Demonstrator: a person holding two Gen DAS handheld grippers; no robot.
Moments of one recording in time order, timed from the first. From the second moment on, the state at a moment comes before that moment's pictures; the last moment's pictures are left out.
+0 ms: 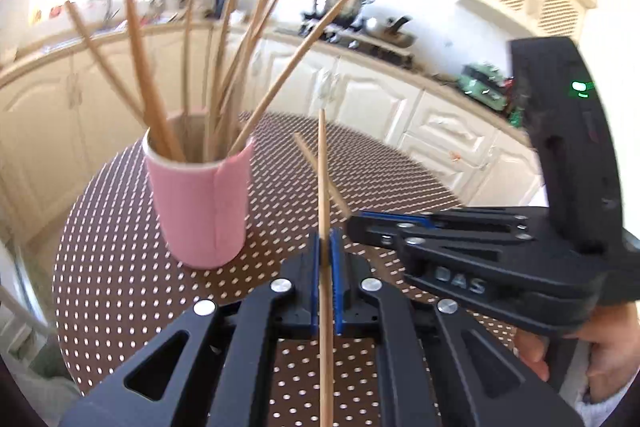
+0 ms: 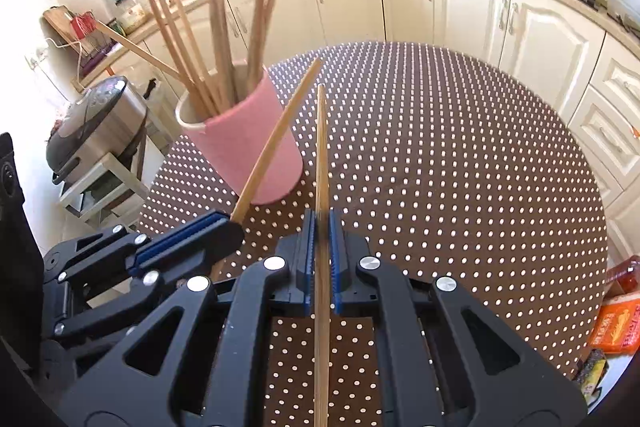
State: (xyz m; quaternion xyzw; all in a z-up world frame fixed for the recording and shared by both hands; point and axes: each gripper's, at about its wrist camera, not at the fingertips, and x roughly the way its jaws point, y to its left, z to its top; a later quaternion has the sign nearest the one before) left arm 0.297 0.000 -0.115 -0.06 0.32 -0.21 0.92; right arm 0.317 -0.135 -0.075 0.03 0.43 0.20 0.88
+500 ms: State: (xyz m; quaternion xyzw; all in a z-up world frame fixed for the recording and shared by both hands) left arm 0.278 0.006 -0.094 -0.03 0.28 -0.23 0.93; right arm 0.280 -0.137 -0.017 0.02 0.33 0.25 0.91
